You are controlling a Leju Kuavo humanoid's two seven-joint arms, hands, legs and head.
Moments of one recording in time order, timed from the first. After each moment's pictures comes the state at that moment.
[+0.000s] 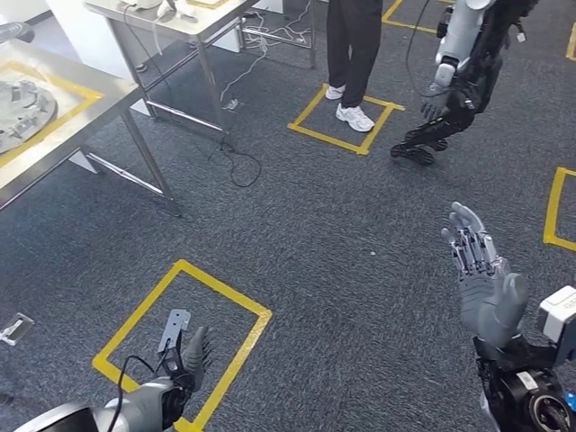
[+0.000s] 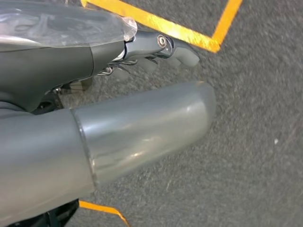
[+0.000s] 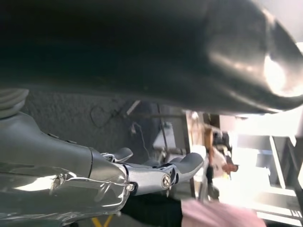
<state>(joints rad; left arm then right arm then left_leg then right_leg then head) -0.33 0.09 -0.70 -0.28 0.96 -0.12 -0.36 -0.20 -0.14 0.54 -1.73 -0.38 0.03 -0.29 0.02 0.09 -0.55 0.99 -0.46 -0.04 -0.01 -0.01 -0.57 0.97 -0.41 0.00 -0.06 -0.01</state>
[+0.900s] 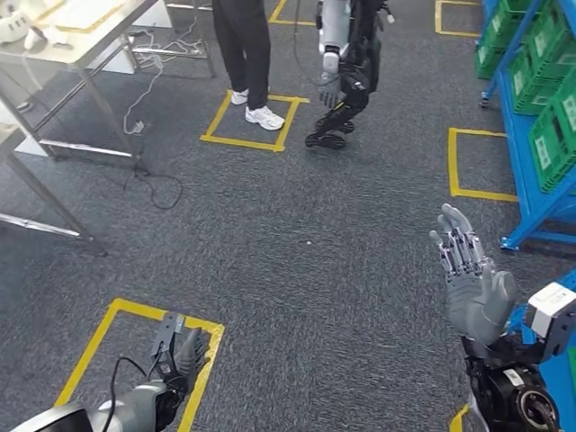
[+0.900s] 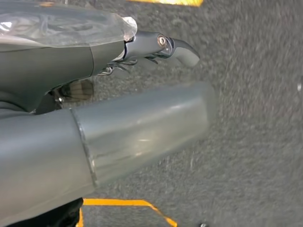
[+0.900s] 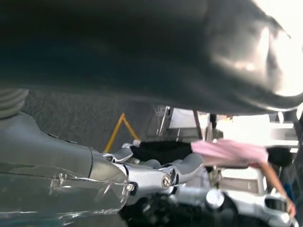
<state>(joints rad) -0.31 0.12 -0.69 -0.28 0.97 -0.13 -0.37 -0.20 -0.13 0.57 -1.67 -0.41 0.05 -0.30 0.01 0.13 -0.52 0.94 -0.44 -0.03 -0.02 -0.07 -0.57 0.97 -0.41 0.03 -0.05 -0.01</state>
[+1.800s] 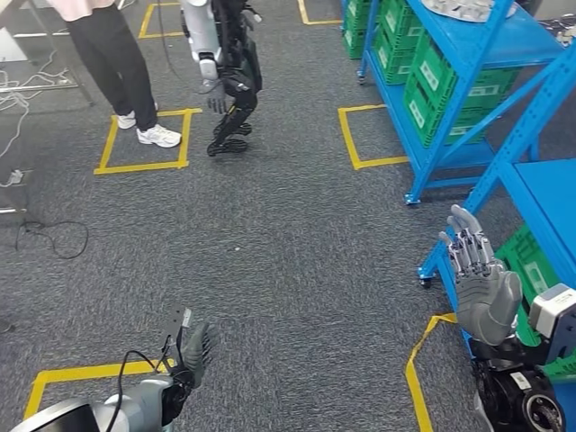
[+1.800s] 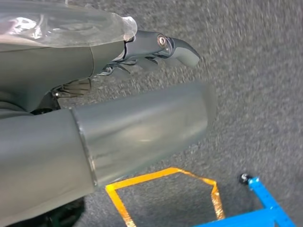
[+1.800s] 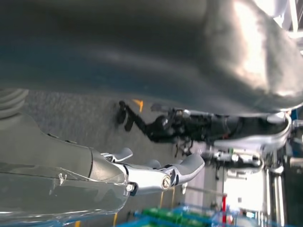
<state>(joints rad) -0.34 0.09 -0.69 -0.29 0.95 -0.13 -0.35 -0.19 -0.14 0.54 -1.71 -0.38 0.01 -0.27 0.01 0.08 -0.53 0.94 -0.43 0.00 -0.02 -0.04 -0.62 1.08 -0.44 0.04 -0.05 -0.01</state>
